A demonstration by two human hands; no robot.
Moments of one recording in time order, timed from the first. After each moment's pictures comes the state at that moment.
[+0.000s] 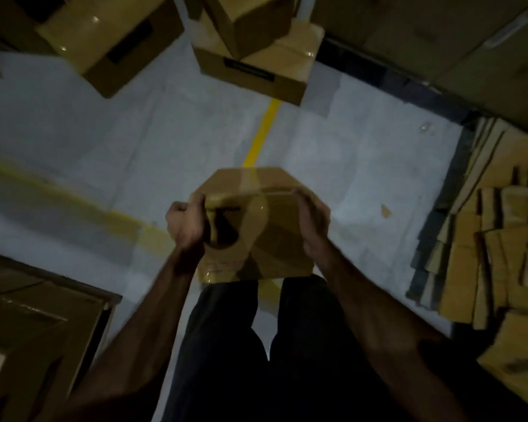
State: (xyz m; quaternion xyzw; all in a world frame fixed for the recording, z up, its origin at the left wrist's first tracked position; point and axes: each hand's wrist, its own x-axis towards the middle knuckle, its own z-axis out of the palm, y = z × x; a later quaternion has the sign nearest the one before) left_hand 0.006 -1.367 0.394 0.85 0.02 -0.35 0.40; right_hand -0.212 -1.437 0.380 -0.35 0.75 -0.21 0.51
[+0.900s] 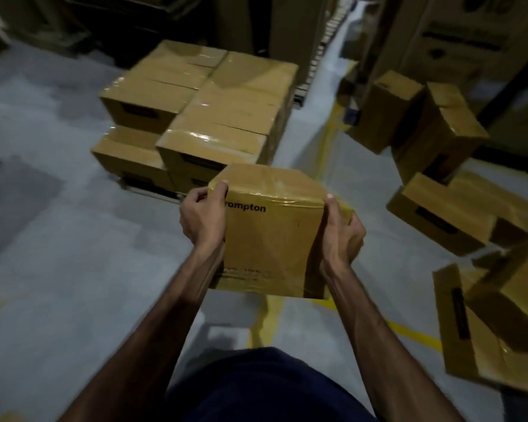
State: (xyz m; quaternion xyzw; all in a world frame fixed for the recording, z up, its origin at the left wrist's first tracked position) left_hand -0.174 -1.009 0.692 0.65 0.43 0.22 0.59; right_hand -0.143 -1.208 0.666 -0.73 0.28 -0.10 0.61
